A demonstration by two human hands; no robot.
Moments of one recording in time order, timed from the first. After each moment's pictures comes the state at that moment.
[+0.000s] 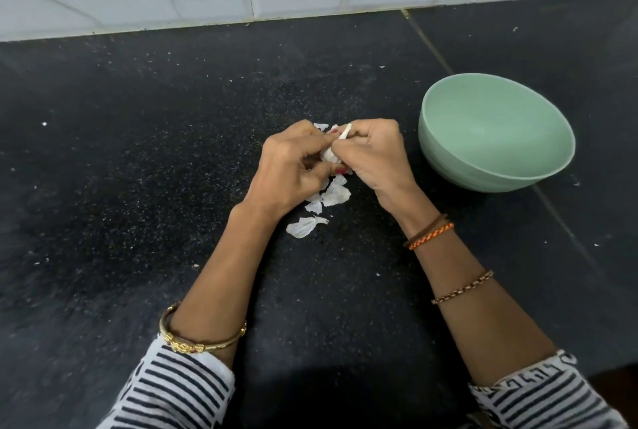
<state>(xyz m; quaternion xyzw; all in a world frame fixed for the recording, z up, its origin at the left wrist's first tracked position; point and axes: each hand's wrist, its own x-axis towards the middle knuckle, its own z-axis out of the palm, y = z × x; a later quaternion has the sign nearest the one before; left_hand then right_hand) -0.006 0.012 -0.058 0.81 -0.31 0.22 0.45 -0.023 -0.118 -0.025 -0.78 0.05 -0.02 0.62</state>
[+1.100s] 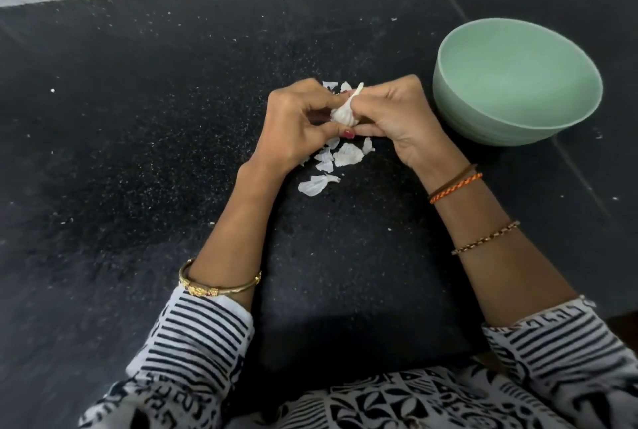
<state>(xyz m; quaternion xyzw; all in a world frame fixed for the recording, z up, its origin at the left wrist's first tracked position) -0.005 0.016 -0.058 0.80 -0.29 0.17 0.50 -0.031 -0.127 -0.018 -0.74 0.07 0.03 0.67</state>
